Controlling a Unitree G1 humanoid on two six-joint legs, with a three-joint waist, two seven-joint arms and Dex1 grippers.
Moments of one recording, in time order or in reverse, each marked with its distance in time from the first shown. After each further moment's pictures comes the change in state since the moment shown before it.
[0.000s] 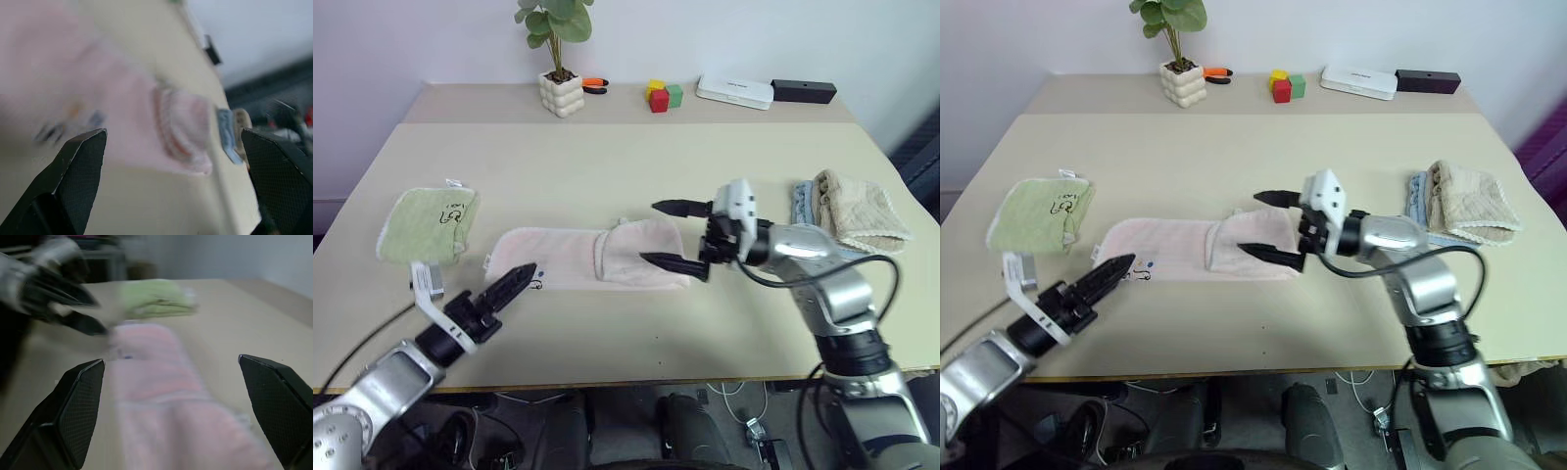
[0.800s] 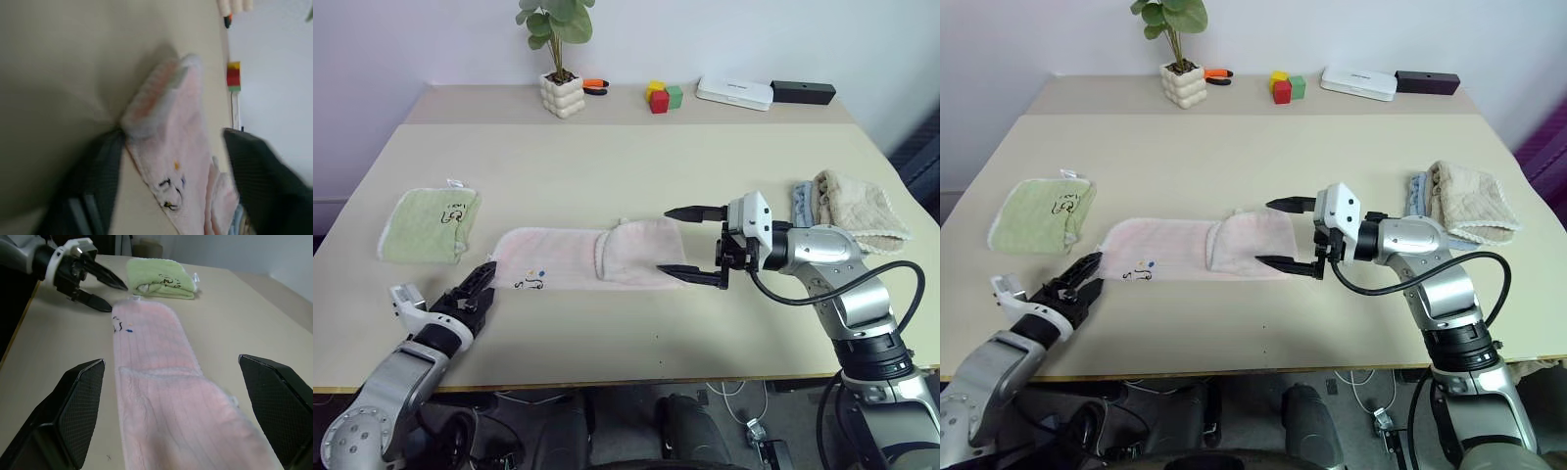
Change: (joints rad) left arm -0.121 -0.089 -0.048 0.207 -0.122 -0.220 0.279; right arm 0.012 0.006 0.023 0.056 -0.098 -0.118 -0.016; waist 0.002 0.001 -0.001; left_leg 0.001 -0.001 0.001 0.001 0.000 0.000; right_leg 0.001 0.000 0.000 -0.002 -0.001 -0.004
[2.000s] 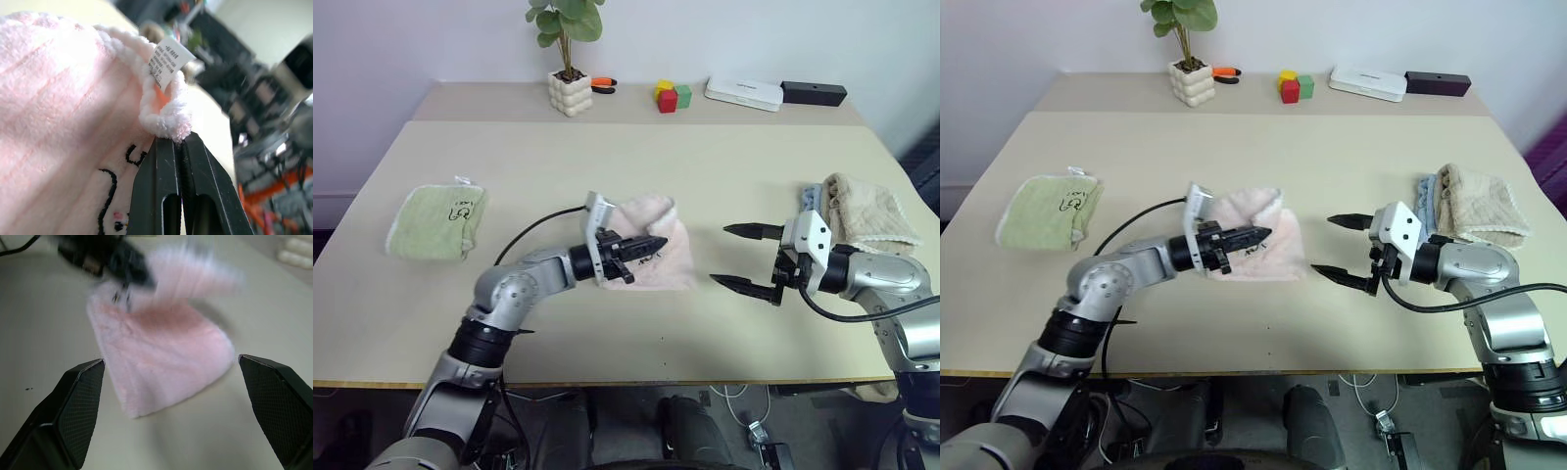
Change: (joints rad) left arm -0.723 -0.042 -0.683 0.290 0.994 0.120 -0.961; right arm 0.236 -0.191 -0.211 -0.030 0.020 0.001 -0.040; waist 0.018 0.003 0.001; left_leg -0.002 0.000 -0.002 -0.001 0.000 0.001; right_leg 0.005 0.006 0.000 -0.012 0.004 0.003
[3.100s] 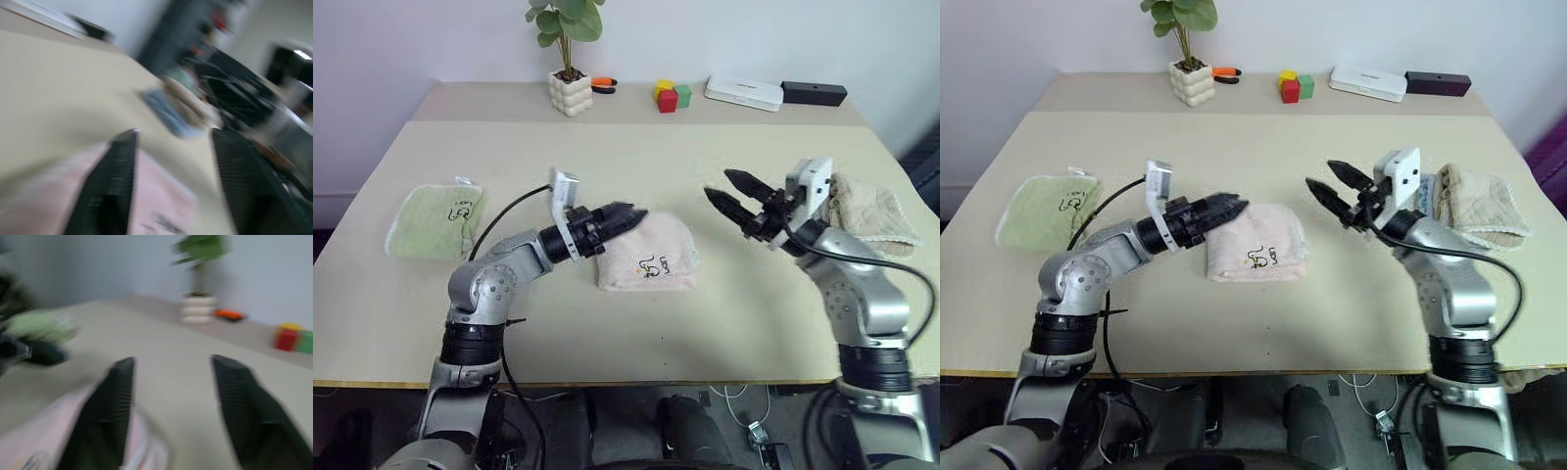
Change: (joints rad) left arm 0.031 -0.105 0.352 -0.075 0.095 0.007 0.021; right arm -0.180 0.397 -0.004 0.035 0.040 0.112 -0.488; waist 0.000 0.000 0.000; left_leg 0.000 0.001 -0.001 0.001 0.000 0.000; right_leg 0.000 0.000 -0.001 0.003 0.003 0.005
